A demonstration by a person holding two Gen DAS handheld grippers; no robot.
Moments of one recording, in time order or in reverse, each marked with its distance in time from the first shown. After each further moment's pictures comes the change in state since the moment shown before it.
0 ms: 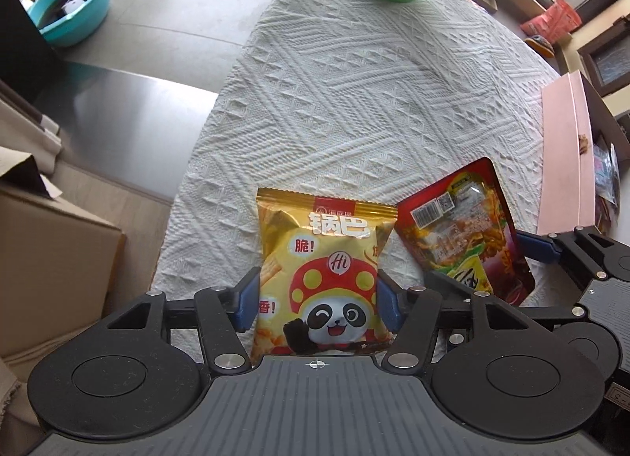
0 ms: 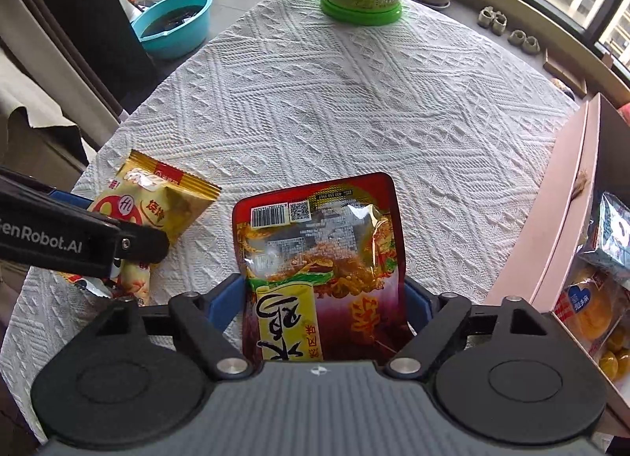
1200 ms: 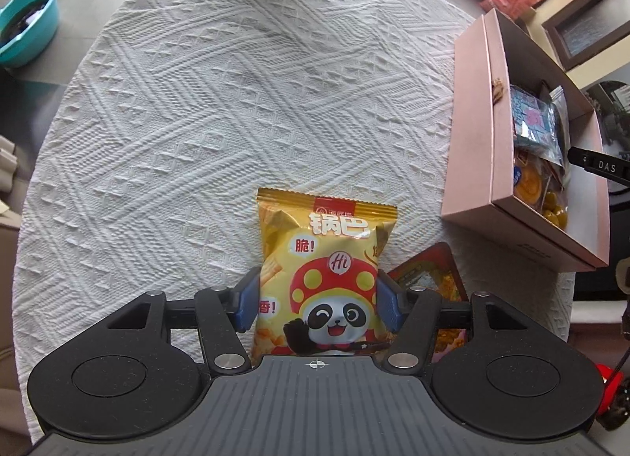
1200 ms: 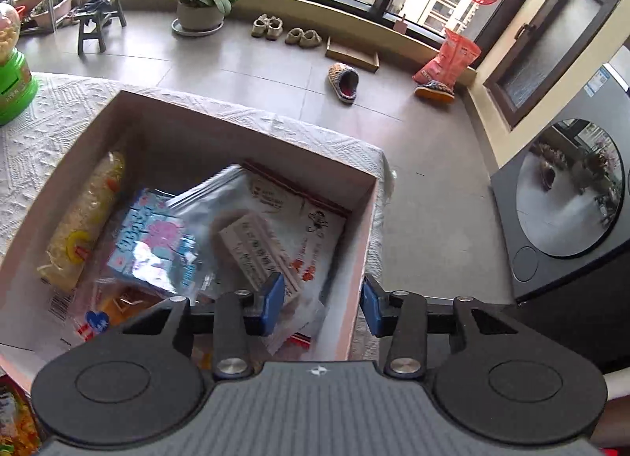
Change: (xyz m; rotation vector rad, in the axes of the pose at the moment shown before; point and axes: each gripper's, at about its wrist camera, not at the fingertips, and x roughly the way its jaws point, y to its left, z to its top) left arm 0.022 -0.094 -0.007 0.069 0.005 -0.061; right arm -0.052 -0.242 -0.037 0.349 -0.087 -0.485
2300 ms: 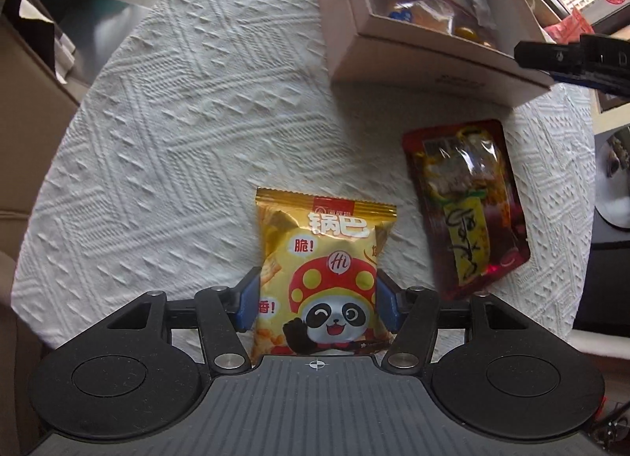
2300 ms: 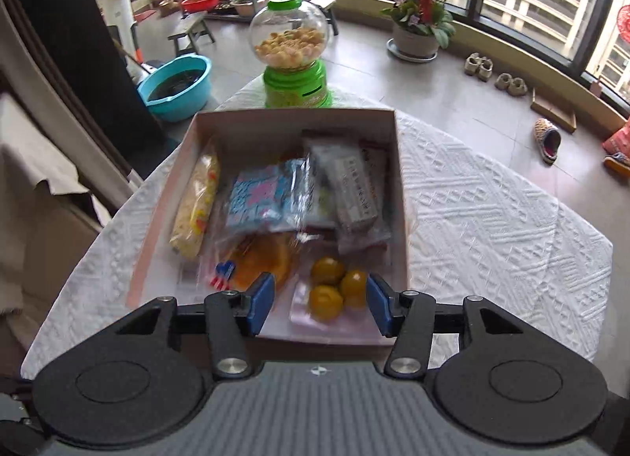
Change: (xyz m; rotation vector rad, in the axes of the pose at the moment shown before) left arm -0.033 0.011 -0.132 -0.220 0.010 0.057; right arm -0.093 0.127 0.004 -0.293 -0.056 0.564
